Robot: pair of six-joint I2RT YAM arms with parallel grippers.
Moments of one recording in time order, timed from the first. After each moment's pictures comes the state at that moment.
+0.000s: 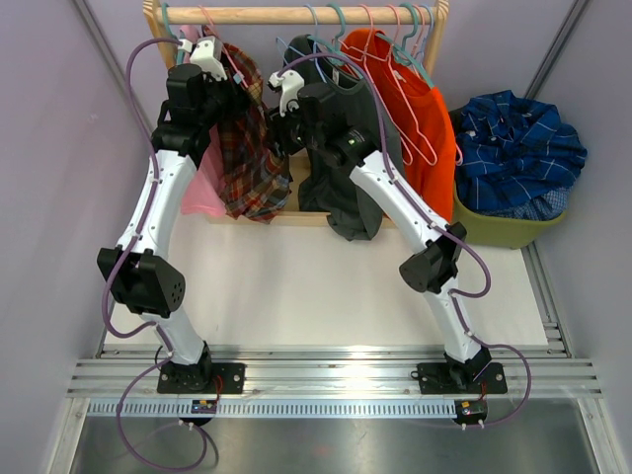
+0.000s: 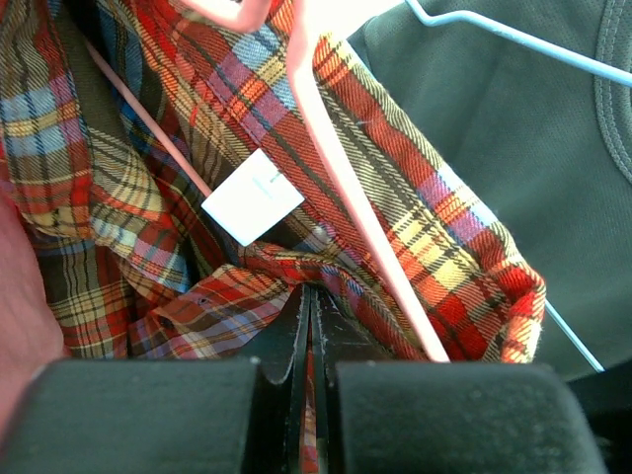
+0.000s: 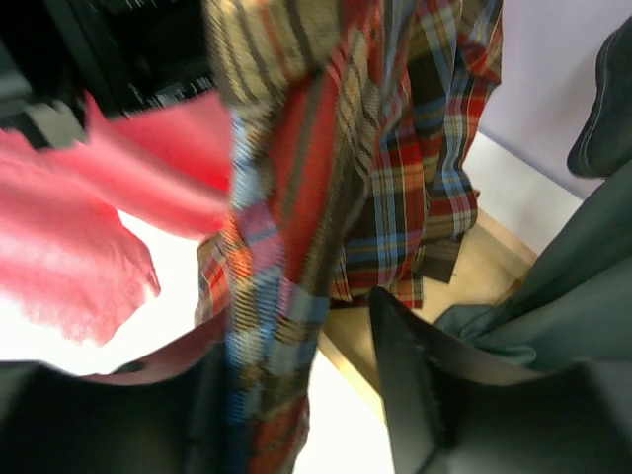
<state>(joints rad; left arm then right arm) -0.16 1.75 1.92 -0.35 0.23 -0.29 0.72 2.27 2.61 -0.66 -0.12 0.08</state>
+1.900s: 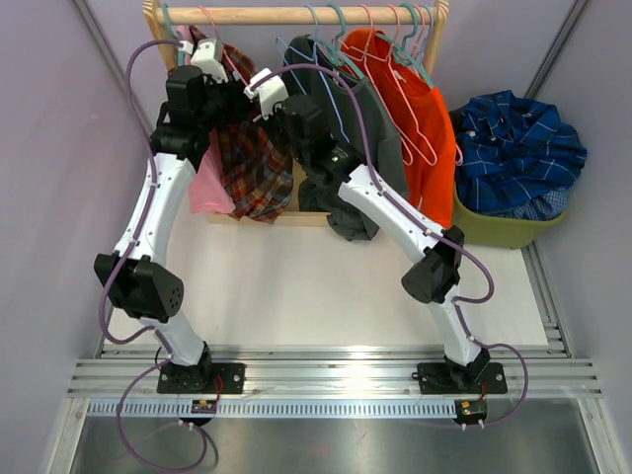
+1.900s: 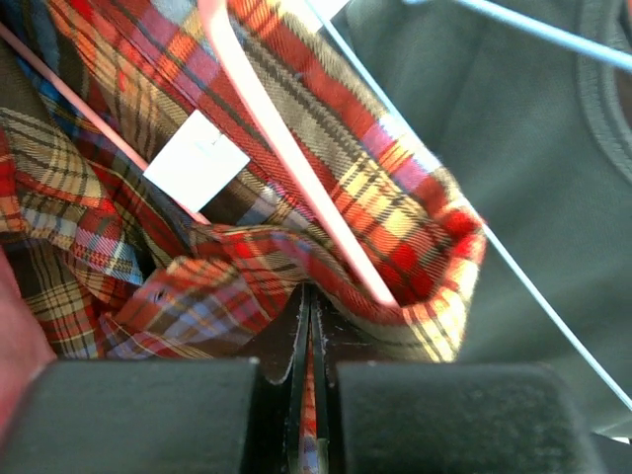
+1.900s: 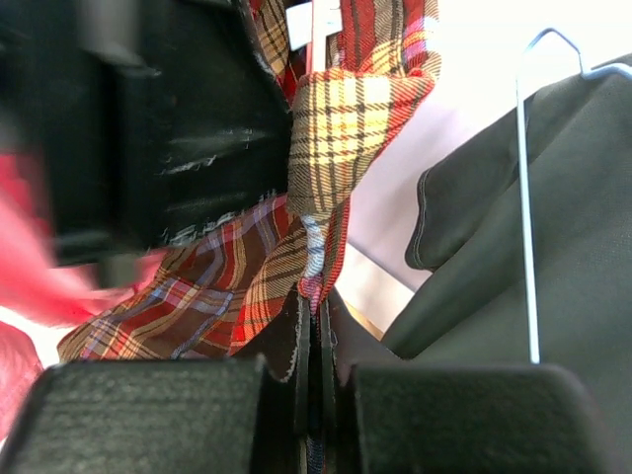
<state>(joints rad) -0.17 1.74 1.92 -0.38 0.23 -0.29 0.82 2.21 2.46 -0.35 0.25 -0.25</state>
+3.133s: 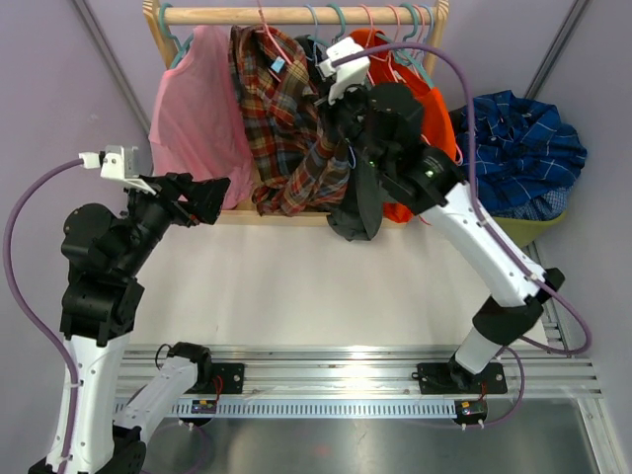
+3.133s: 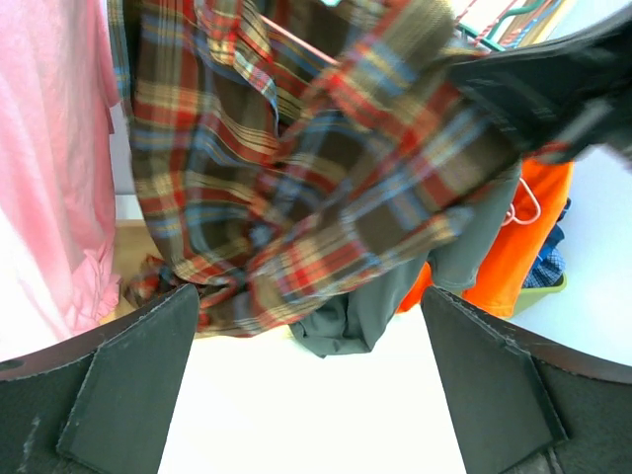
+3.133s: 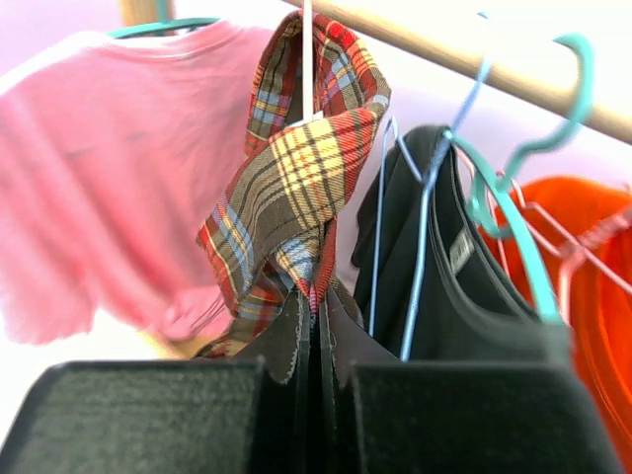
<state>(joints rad) -0.20 0.76 1.31 -0.48 0.23 -0.39 0.82 1.71 2.12 -0.32 0.24 -0.20</state>
